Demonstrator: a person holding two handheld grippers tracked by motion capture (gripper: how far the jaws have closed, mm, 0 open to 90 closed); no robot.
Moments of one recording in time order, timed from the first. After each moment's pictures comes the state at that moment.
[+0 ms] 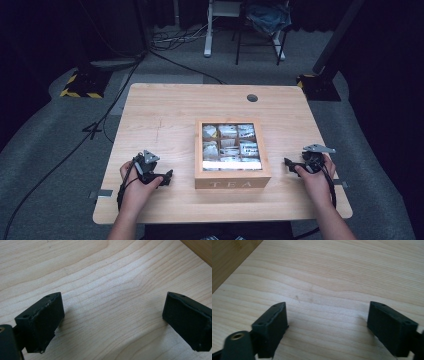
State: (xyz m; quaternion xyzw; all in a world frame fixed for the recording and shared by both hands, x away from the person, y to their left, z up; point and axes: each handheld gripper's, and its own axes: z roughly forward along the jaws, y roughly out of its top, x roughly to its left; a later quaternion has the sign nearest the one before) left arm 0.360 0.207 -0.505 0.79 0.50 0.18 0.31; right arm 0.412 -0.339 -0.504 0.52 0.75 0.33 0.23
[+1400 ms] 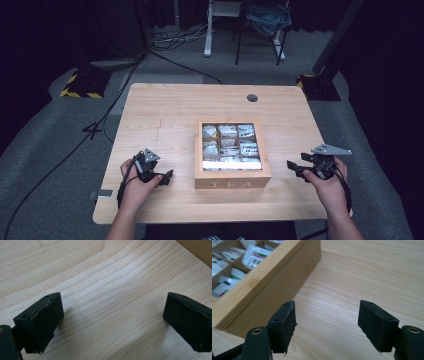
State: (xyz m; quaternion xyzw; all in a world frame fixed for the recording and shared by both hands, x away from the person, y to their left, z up) left arm 0.366 0.209 -0.505 0.80 0.47 0.17 0.32; right arm 0.361 -0.321 -0.427 0.47 0.78 0.37 0.19
